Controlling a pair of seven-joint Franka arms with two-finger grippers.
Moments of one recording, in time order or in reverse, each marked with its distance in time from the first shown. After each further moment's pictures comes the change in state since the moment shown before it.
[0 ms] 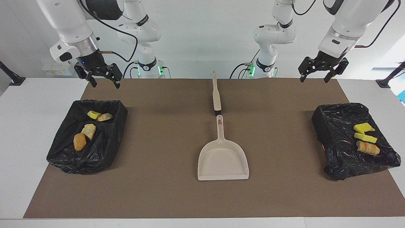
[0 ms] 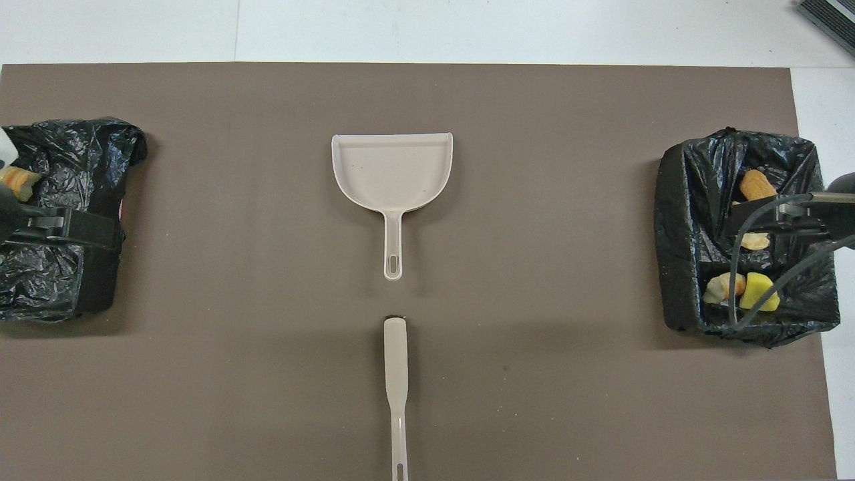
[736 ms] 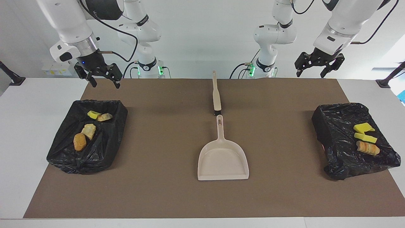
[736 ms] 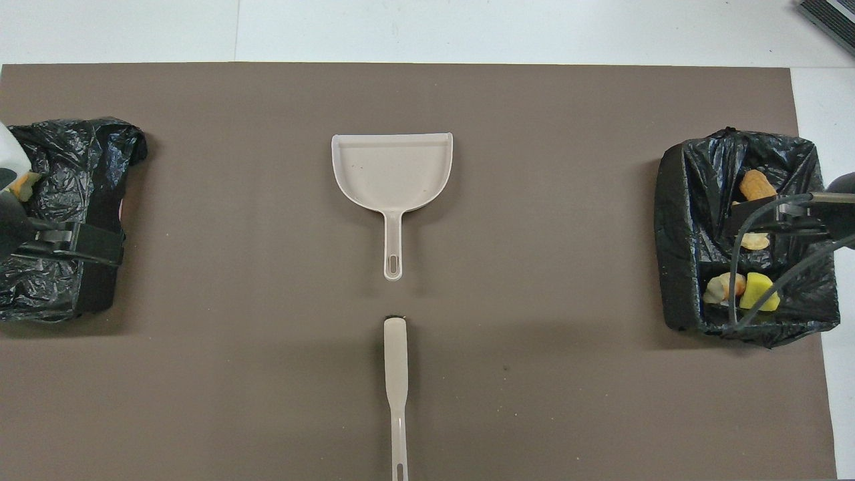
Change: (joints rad) left arm -0.017 0.001 -0.003 0.011 0.000 -0.056 -0.001; right arm 0.000 0.000 0.000 0.000 0.000 0.000 0.000
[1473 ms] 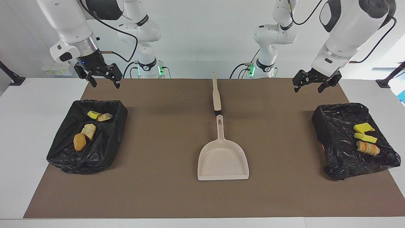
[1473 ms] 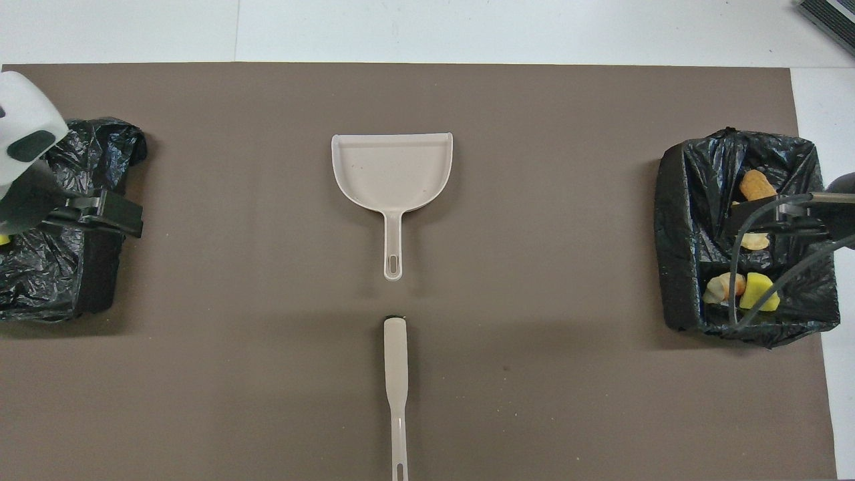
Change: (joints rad) left arm -0.005 0.091 0.004 0.081 0.000 -0.017 -0.019; right arm 0.000 0.000 0.000 0.000 0.000 0.000 0.000
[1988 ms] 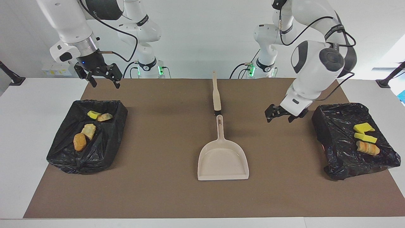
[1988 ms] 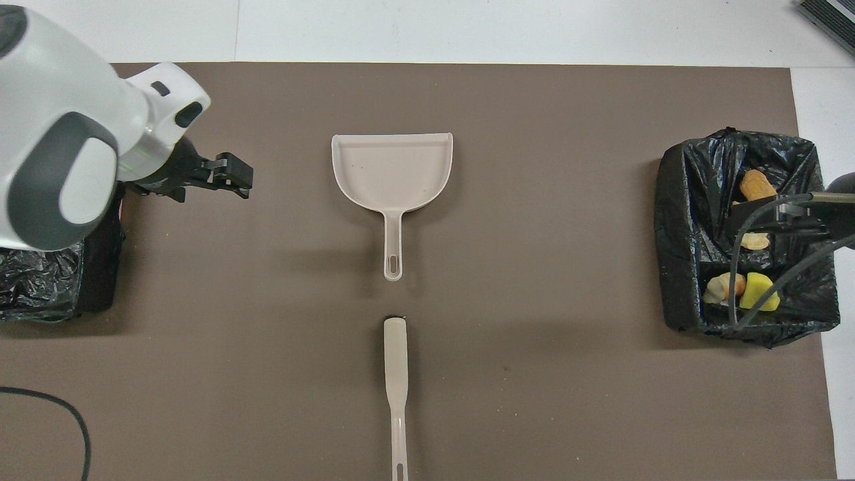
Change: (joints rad) left arm -0.059 0.204 -0.001 0.000 -0.078 0.204 -0.115; right arm 0.000 0.000 0.000 0.000 0.000 0.000 0.000
